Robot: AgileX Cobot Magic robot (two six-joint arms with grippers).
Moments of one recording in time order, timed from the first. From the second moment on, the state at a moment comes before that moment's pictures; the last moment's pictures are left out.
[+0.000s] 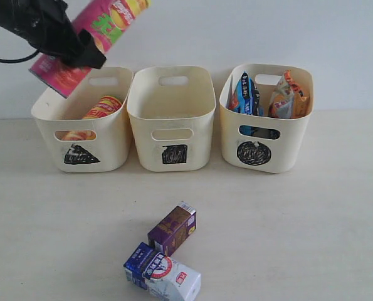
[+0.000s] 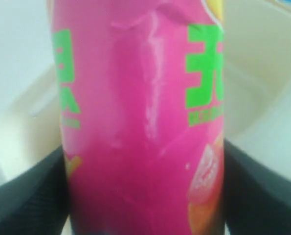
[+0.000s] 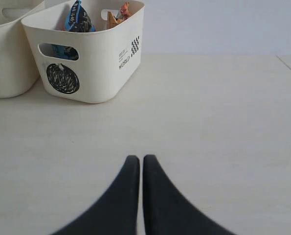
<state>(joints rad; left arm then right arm) -0.21 1.80 -1.66 -0.33 0.68 0.77 0.05 0.01 0.00 0.01 0.33 -0.01</state>
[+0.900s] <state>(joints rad) -0.14 2.22 -2.11 -0.08 0.86 0.33 0.05 0.01 0.00 0.01 0.33 -0.01</state>
